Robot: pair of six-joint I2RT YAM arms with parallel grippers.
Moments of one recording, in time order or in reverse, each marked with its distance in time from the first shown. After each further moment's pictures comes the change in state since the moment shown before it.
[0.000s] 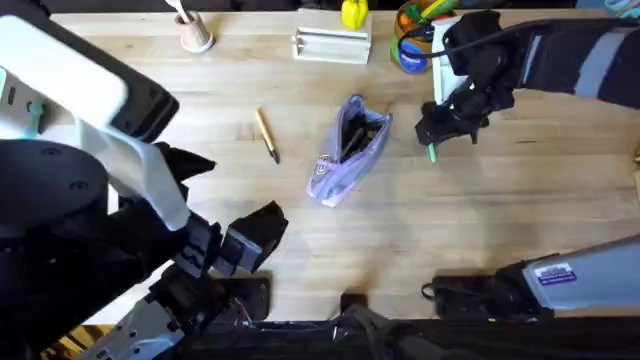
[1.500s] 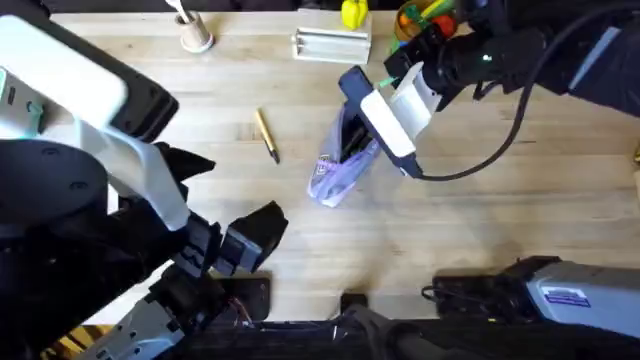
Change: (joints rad) left arm 0.000 0.000 0.000 0.000 -0.001 0.000; right arm 0.187 -0.235 0.067 0.194 -0.142 -1.958
